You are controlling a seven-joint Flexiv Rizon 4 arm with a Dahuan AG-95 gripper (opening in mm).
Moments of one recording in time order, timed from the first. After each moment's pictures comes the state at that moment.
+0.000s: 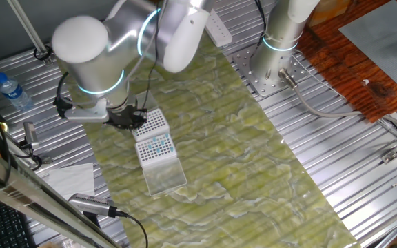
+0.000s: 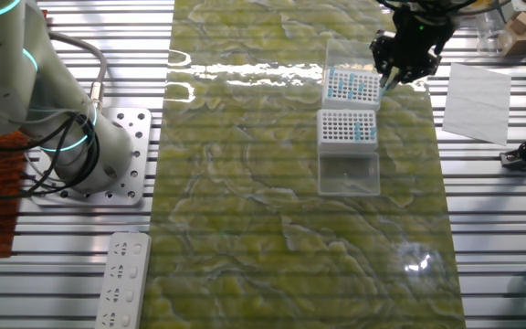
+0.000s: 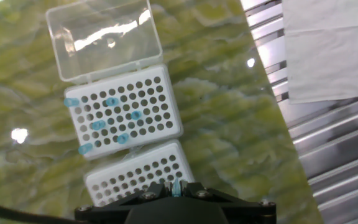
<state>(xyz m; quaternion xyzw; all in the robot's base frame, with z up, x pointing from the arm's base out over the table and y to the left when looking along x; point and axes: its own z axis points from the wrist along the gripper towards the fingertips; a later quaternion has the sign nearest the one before) 0.595 0.092 0.139 0.52 -0.85 0.00 0.05</state>
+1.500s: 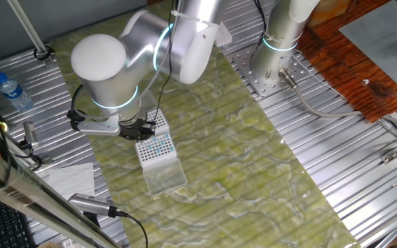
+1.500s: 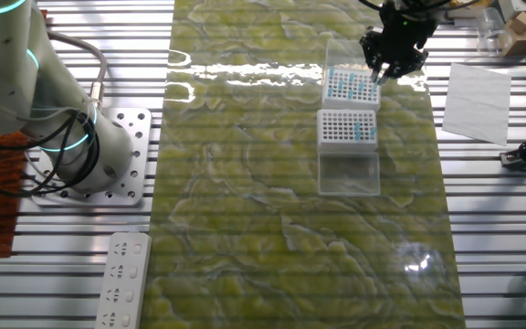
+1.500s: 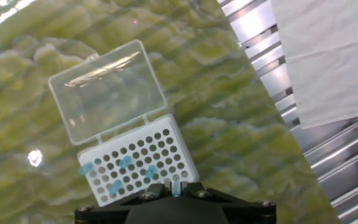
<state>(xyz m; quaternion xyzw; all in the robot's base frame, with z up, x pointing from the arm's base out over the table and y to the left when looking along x) 0.588 0.117 0.113 0.50 -0.86 0.01 0.03</state>
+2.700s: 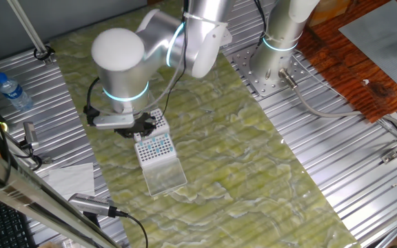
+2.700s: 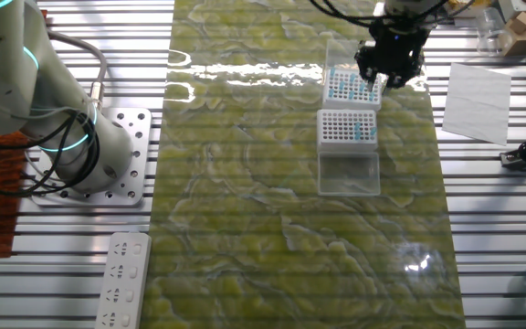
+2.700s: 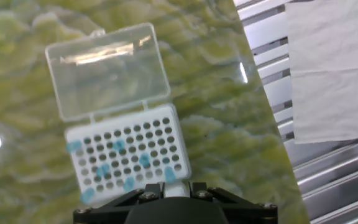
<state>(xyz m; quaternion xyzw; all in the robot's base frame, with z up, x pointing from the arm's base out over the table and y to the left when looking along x) 0.586 0.093 0.103 0.58 -0.81 0.04 0.00</state>
